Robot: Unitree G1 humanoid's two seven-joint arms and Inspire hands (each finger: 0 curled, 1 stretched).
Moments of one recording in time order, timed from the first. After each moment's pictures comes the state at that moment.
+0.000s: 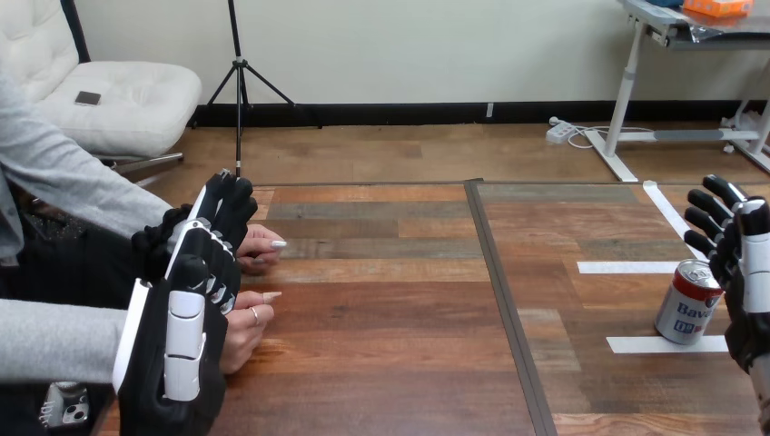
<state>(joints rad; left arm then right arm) 0.28 0.09 0.02 0.03 -0.31 -0.66 -0.33 -0.31 -0.40 -0.34 0.97 0.25 -0.62 0.30</state>
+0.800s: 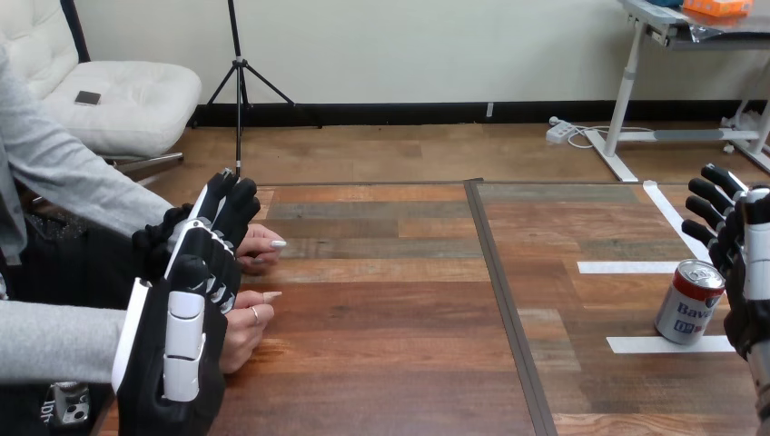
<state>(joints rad) 0.28 0.09 0.02 0.03 -0.31 -0.67 -0.34 -0.35 -0.40 -0.34 0.97 0.25 -0.61 0.29</state>
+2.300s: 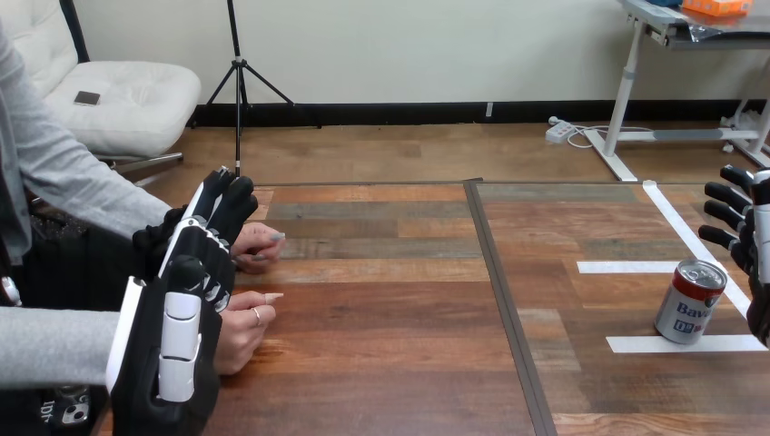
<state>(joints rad) 0.27 0.10 0.04 0.03 -0.30 -0.68 -0.34 -0.44 -0.48 -0.34 1.08 0.16 -0.53 0.21</state>
